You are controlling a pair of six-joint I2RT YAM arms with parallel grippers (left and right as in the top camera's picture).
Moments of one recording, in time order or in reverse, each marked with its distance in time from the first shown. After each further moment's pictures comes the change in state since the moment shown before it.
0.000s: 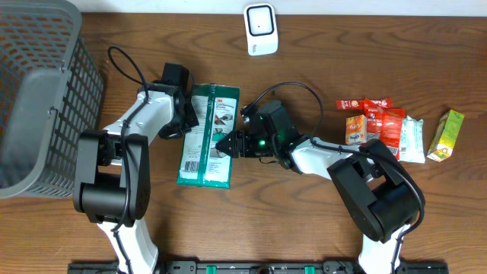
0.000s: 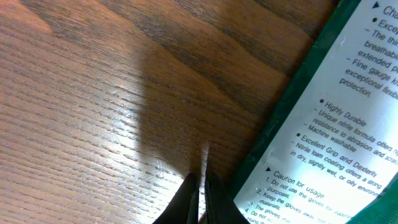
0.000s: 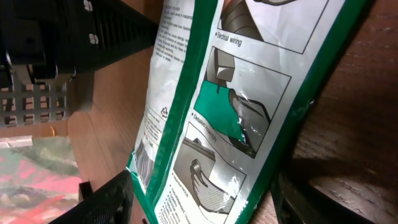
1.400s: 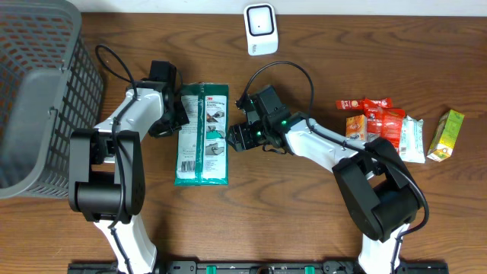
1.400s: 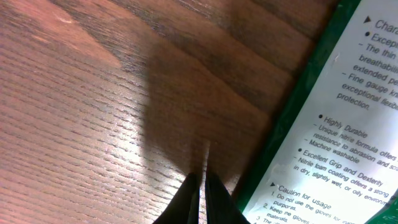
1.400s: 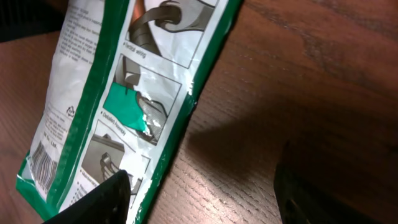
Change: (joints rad) left arm 0.069 0.010 0.023 -0.019 -0.018 0.056; right arm 0.000 0.005 0.239 -0.479 0.281 -0.369
